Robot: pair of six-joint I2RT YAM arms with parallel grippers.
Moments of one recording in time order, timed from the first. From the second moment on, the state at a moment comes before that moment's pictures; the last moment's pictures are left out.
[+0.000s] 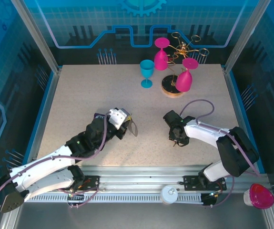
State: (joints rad) left arm -0.85 0.89 0.63 0.00 -0.21 0.04; right arm 0.56 1.48 0.76 -0.70 0.23 0.92
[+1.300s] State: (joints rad) left arm -0.85 0.96 0.59 0.00 -0.17 0.07; right arm 0.56 1.53 0.78 -0.63 0.18 0.81
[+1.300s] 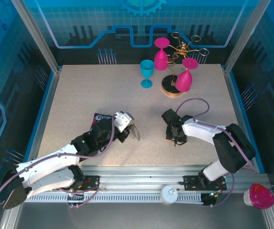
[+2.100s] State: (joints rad) left arm -0.85 1.04 0.56 -0.03 0.01 0.26; right arm 0.57 1.28 0.64 -0.57 0.07 0.60
